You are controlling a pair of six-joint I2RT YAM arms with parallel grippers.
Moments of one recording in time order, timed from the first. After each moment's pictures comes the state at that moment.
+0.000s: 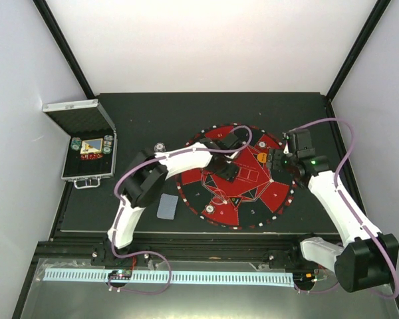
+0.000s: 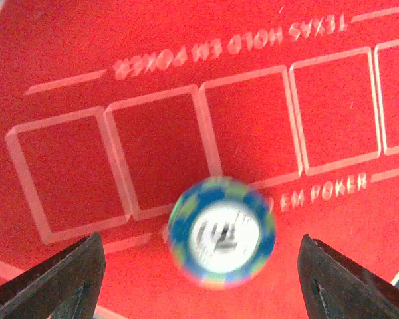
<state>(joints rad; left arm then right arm) -0.85 2.20 1.69 -0.73 0.03 -0.35 0.22 1.12 0.91 -0.68 0.06 0.33</state>
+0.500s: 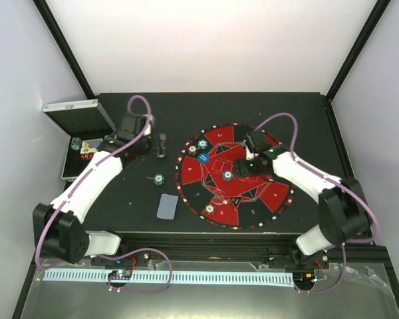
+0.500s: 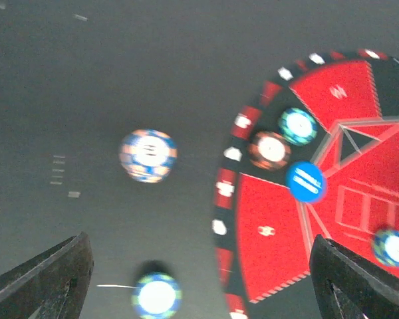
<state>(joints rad) -0.39 1.35 1.11 -0.61 0.01 -0.36 0.47 1.46 0.98 -0.65 -0.02 0.31</state>
